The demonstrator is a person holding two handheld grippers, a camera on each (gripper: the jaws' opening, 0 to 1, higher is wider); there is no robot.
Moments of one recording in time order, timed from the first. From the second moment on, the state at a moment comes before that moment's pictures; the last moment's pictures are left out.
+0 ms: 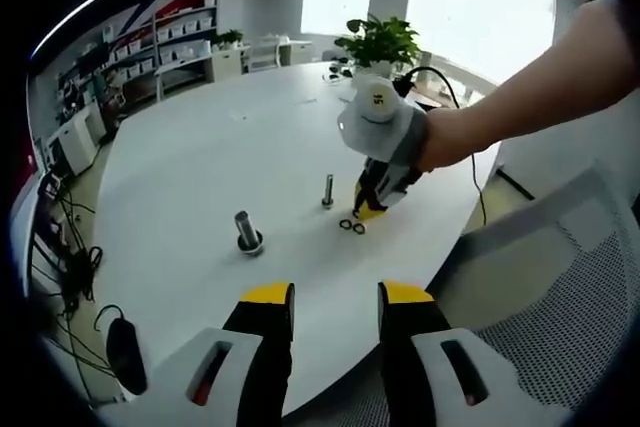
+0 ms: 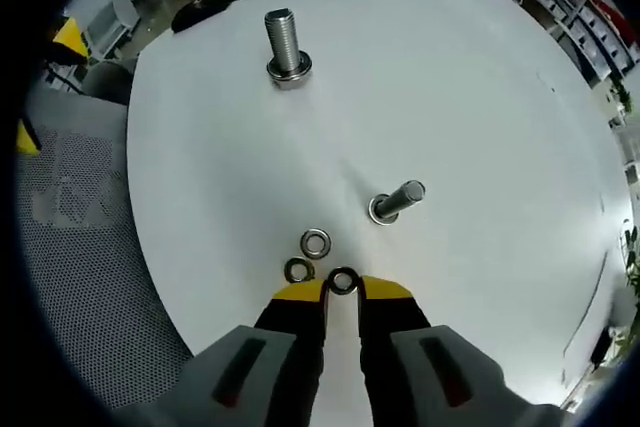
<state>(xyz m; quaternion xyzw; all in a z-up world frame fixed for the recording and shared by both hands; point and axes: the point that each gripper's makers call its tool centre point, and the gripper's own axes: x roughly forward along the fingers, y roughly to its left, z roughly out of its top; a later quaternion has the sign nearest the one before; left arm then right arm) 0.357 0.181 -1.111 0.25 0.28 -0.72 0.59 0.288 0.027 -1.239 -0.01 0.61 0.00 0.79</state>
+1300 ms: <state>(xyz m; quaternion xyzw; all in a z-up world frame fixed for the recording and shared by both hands) 0.360 0.181 -1.115 0.25 0.27 -0.71 0.59 0.329 0.004 -1.158 -0.03 0.54 0.01 0.84</state>
